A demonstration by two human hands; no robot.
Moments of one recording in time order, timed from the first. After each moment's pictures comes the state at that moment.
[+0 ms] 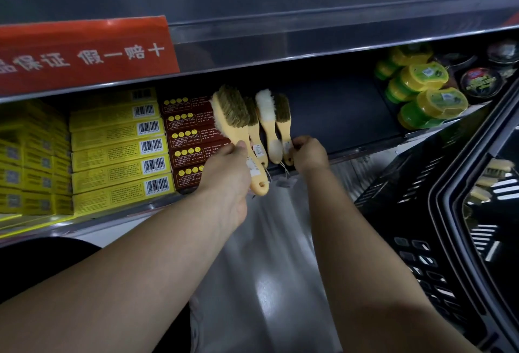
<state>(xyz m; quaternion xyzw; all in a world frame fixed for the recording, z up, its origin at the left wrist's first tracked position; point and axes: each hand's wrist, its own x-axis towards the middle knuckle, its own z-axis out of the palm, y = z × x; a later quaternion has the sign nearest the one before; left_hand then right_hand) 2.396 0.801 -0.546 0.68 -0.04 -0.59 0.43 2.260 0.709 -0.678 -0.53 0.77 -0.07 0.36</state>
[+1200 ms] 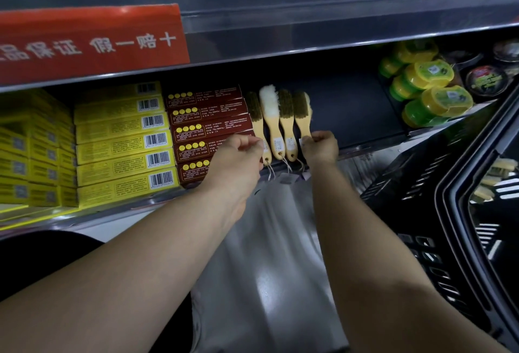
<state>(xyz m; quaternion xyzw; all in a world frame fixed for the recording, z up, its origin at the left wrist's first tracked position) 2.403 0.807 -0.556 0.70 -0.19 -0.56 0.40 2.255 0.704 -0.685 -0.37 0.81 -0.27 0.37</state>
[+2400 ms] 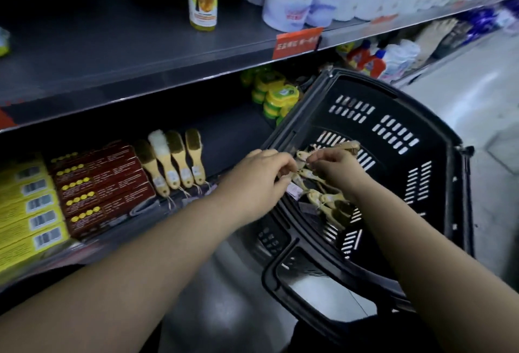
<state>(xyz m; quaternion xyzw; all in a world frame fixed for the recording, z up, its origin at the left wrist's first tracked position) 2.239 0.828 -0.480 0.42 -0.83 -0.32 0.19 2.038 0.818 -0.501 -0.45 0.75 -0.27 0.40</state>
